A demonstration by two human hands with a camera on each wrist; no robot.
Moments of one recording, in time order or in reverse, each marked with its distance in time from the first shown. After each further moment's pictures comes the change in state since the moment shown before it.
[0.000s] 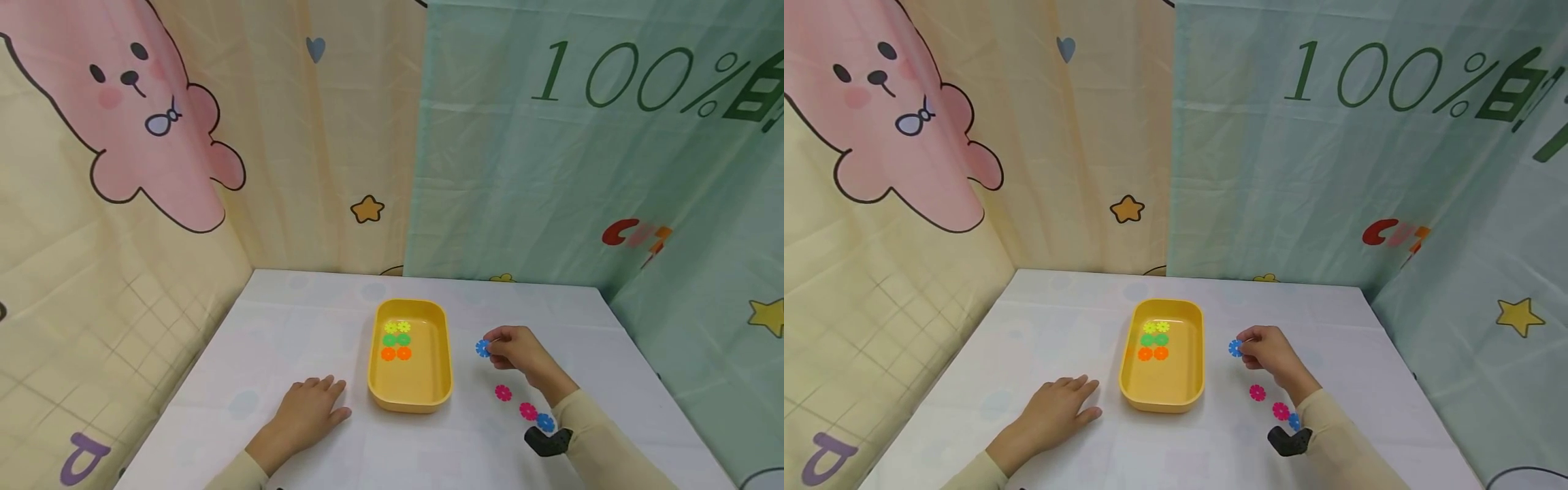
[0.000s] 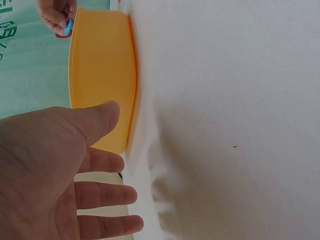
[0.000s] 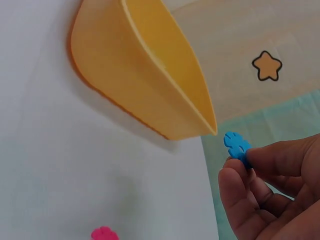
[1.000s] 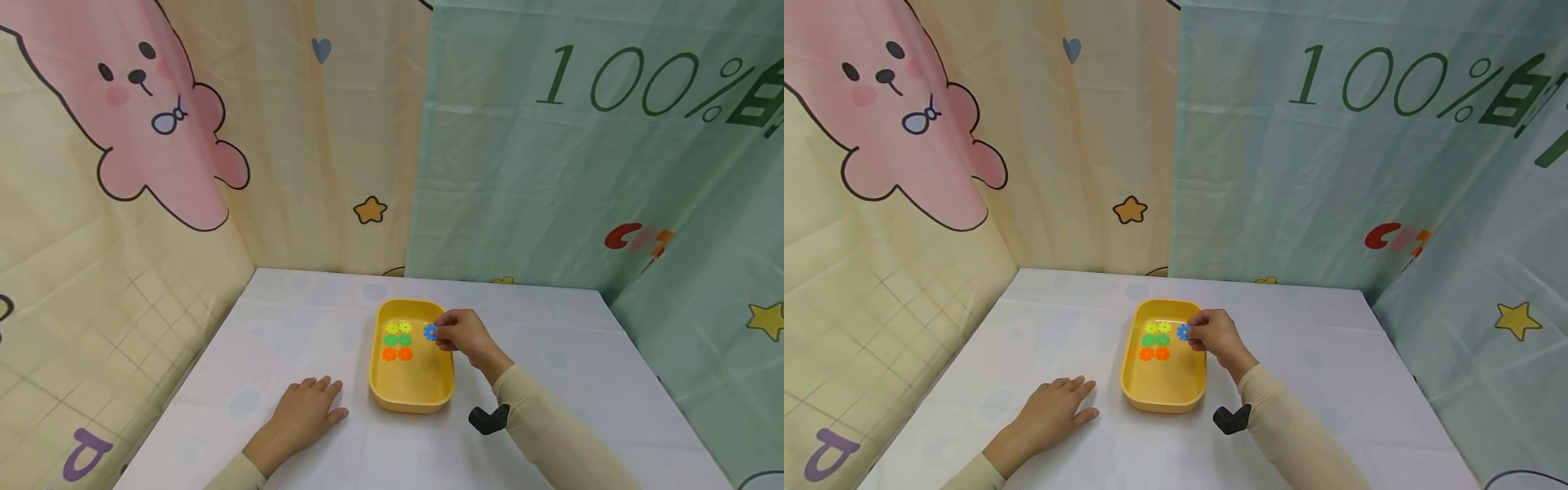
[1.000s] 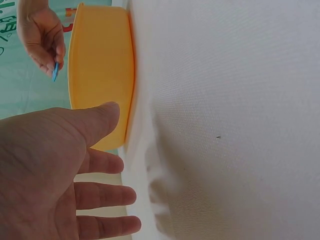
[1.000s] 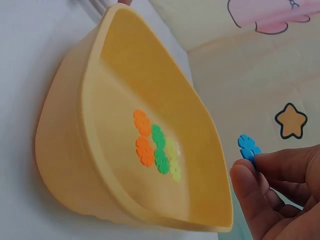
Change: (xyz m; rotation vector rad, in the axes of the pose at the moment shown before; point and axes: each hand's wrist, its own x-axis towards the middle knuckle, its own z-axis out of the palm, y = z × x) left_hand -0.006 -0.004 0.000 -0.014 -0.001 -0.041; right_hand 0.027 -0.062 0.078 0.097 -0.021 -0.025
